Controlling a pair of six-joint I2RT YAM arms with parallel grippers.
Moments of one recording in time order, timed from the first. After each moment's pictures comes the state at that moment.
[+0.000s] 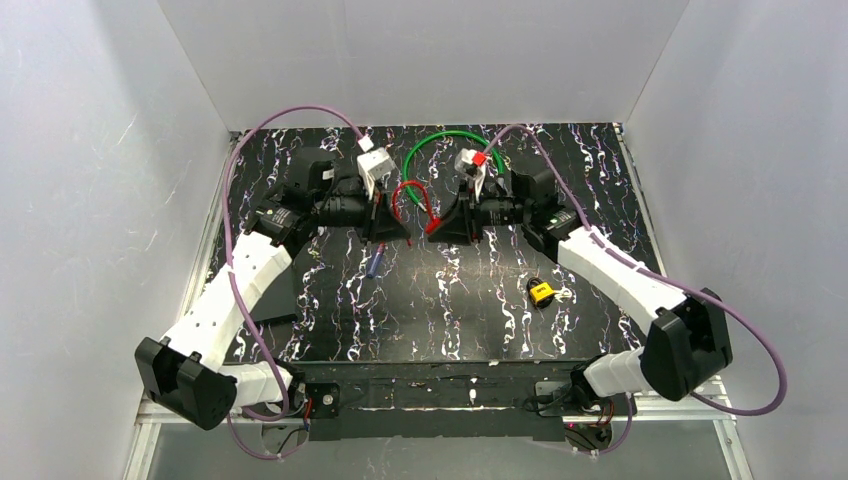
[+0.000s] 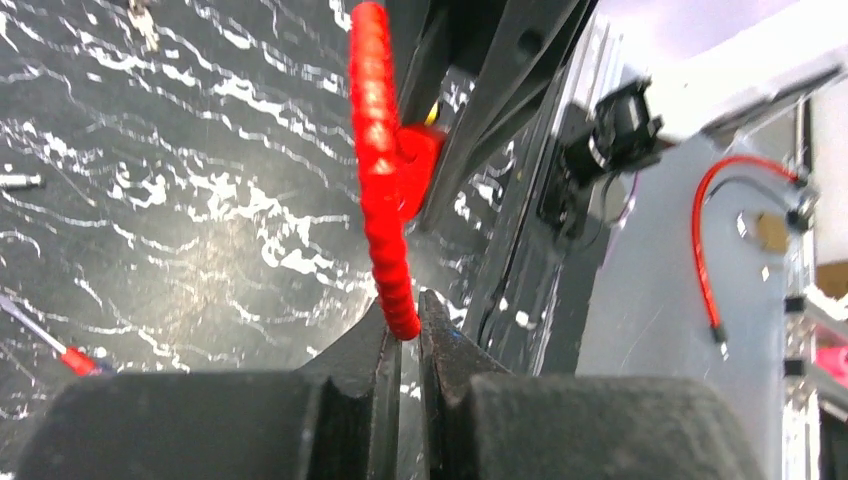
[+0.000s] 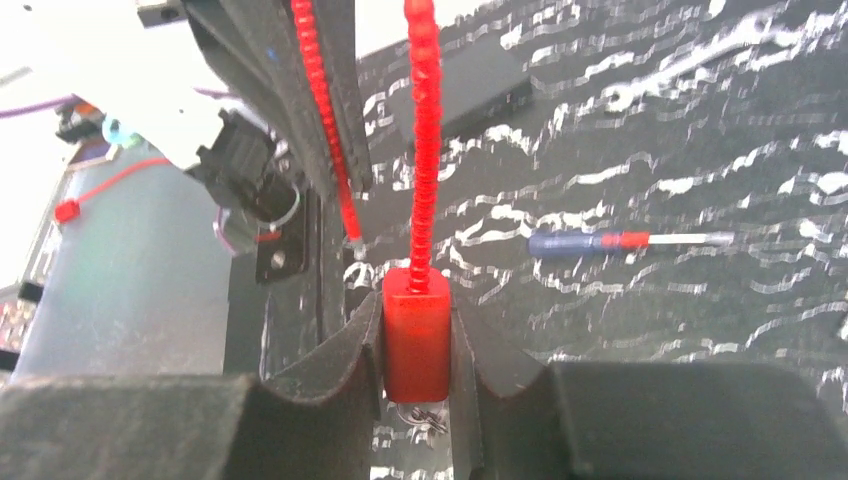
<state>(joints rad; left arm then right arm) -0.44 1.25 1.25 -0.65 0.84 0.09 0.58 1.35 1.07 -0.04 -0.96 0.07</state>
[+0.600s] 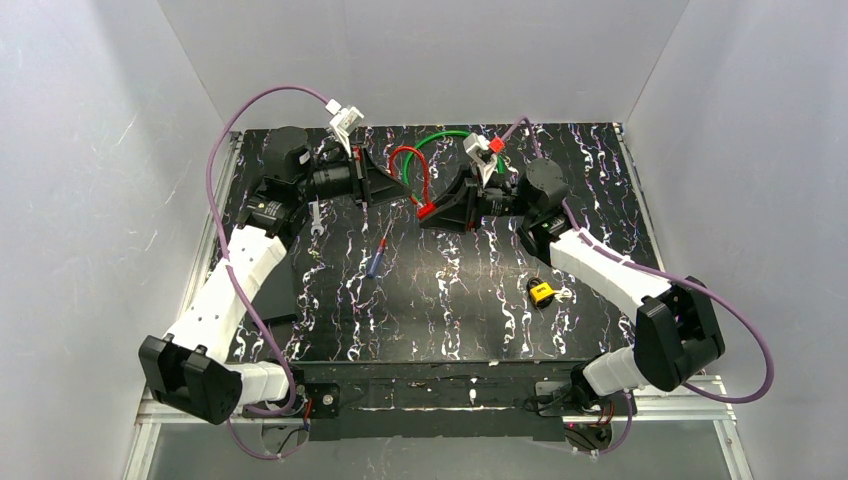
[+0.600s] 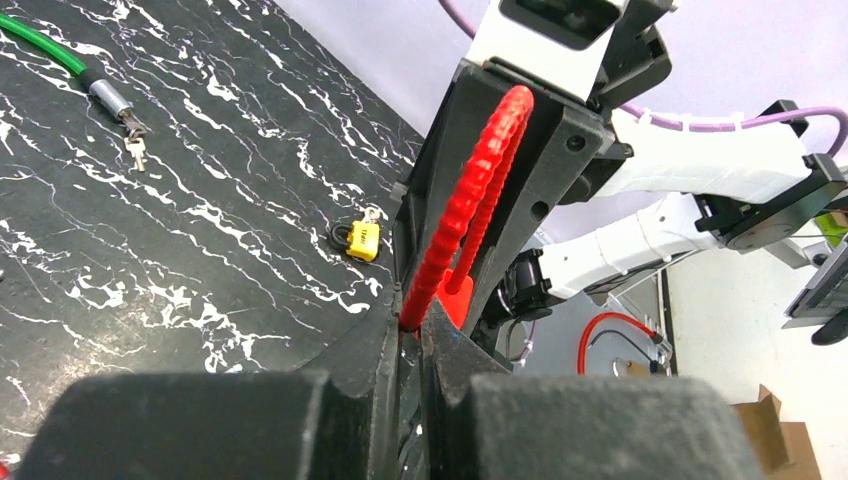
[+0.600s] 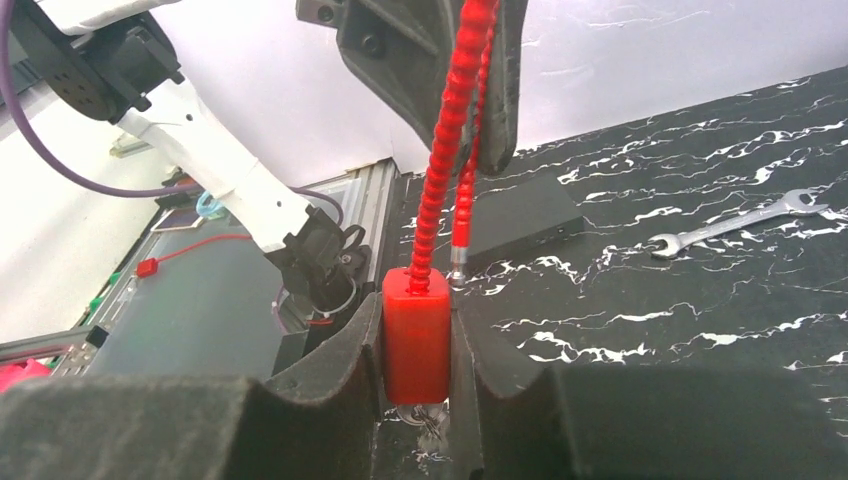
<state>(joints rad) -0.34 1.26 1.27 -0.19 0.91 -0.48 0.57 1.42 1.00 0.65 -1.06 0.51</state>
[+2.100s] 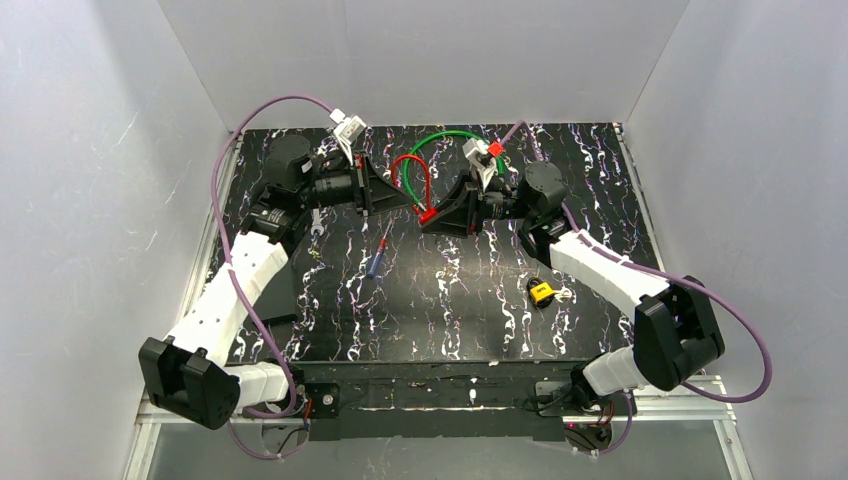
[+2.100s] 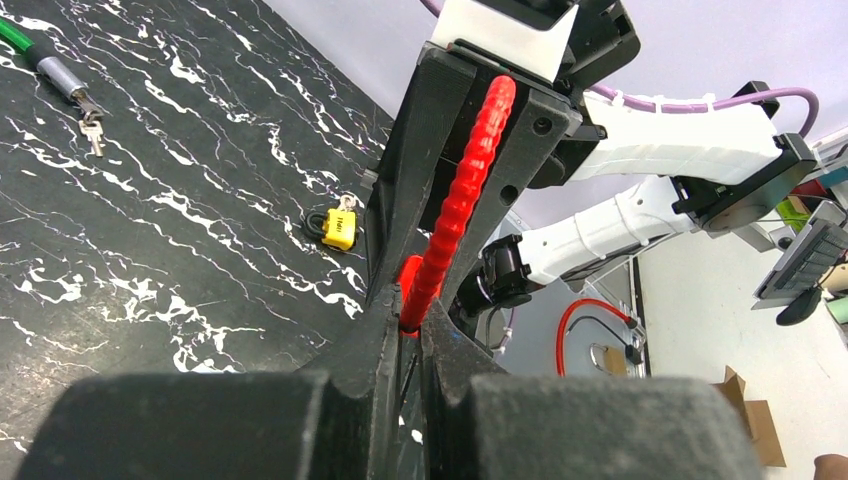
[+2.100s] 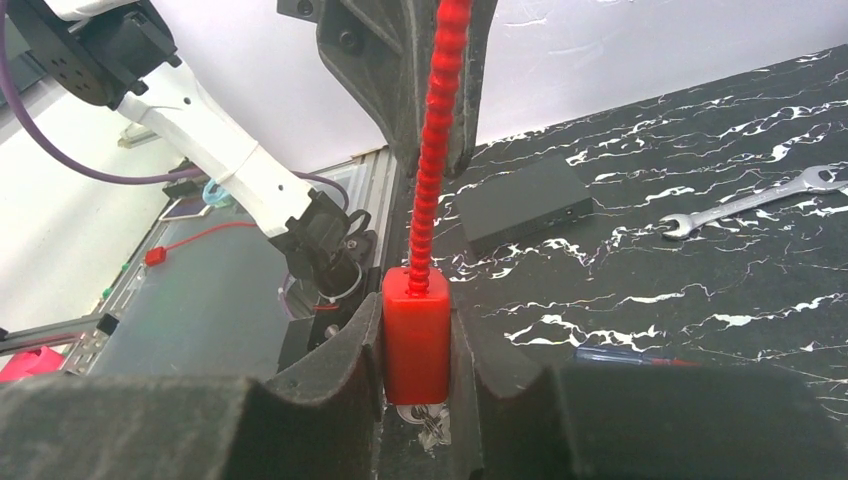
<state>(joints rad) -0.35 1.25 1.20 -0.12 0.95 -0.54 0.57 1.42 0.97 0.66 -1.09 0.51</state>
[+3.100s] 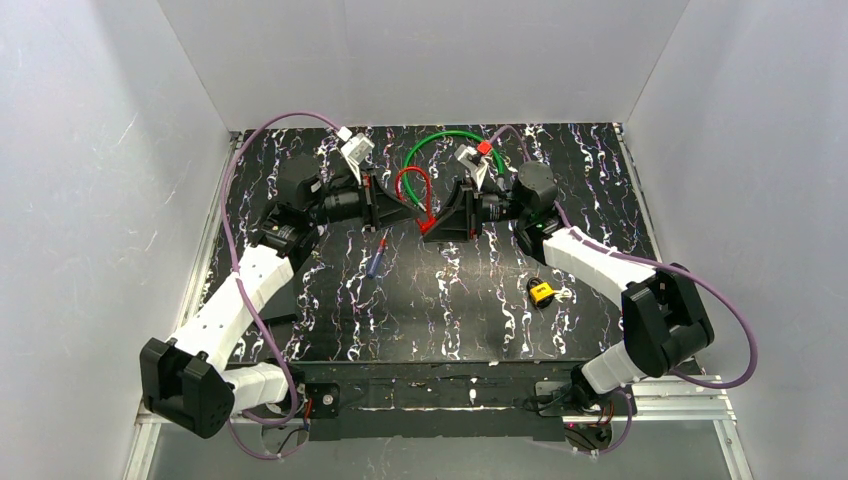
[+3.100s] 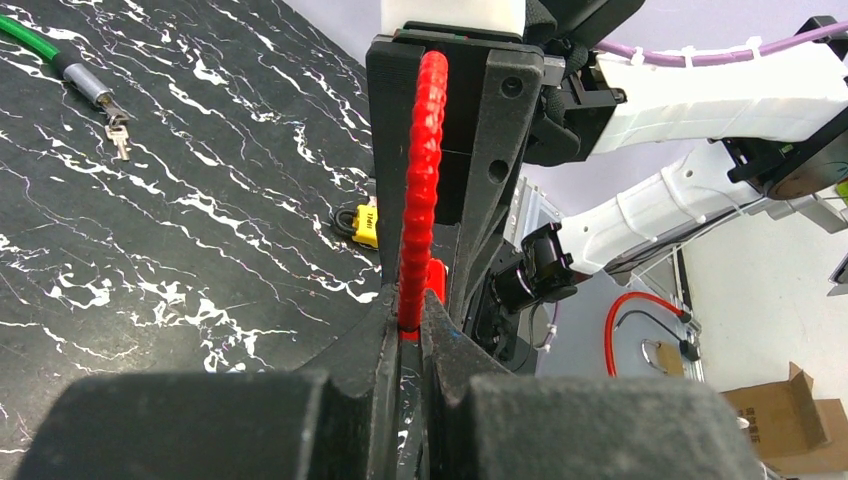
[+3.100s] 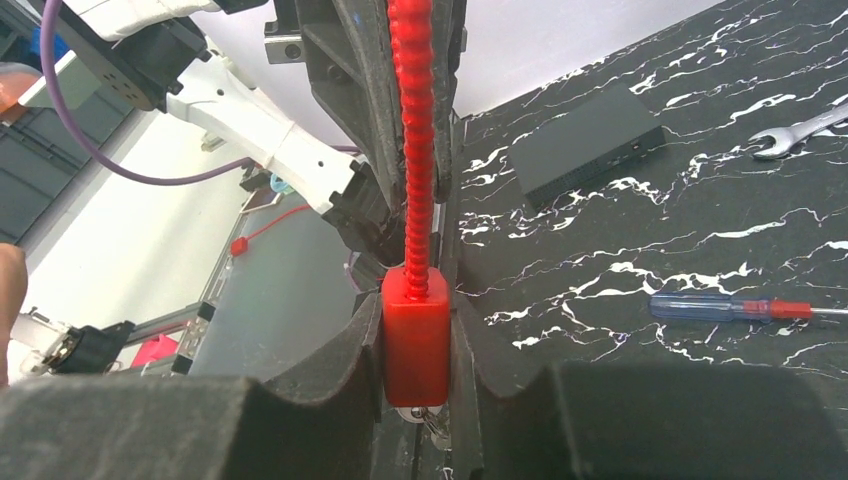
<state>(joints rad) -0.41 1.21 1.04 0.01 0.89 -0.46 0.55 1.49 0.97 0.68 -1.16 0.68</state>
